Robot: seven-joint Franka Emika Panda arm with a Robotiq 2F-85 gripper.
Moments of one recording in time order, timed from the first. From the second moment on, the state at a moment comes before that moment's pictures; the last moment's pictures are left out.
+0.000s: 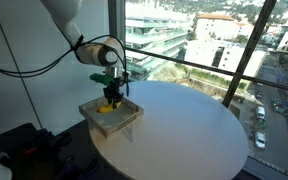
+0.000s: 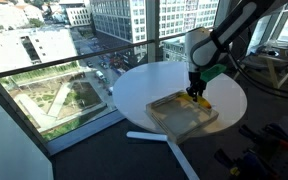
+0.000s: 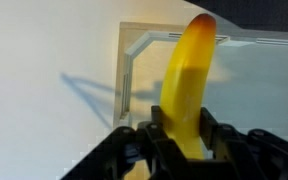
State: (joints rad) arm 0.04 0.38 -0.01 -2.19 -0.13 2.36 0.17
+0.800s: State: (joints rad) arm 0.06 0.39 -0.01 -2.18 -0.13 2.38 0.17
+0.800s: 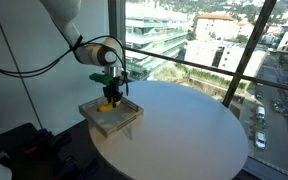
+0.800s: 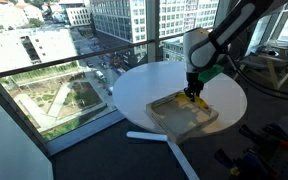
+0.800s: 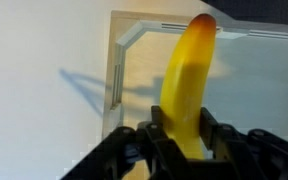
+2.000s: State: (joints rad) arm 0.09 0.51 -0.01 -2.07 -0.13 2.42 0.17
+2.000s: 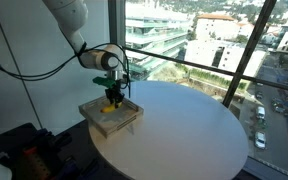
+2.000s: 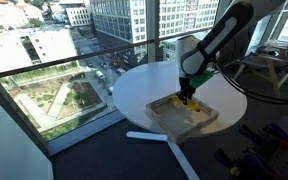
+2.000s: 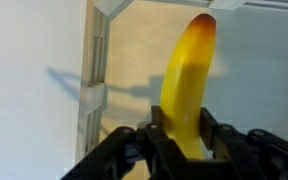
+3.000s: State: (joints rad) arm 0.09 0.55 -0.02 -2.05 -0.13 2.42 0.17
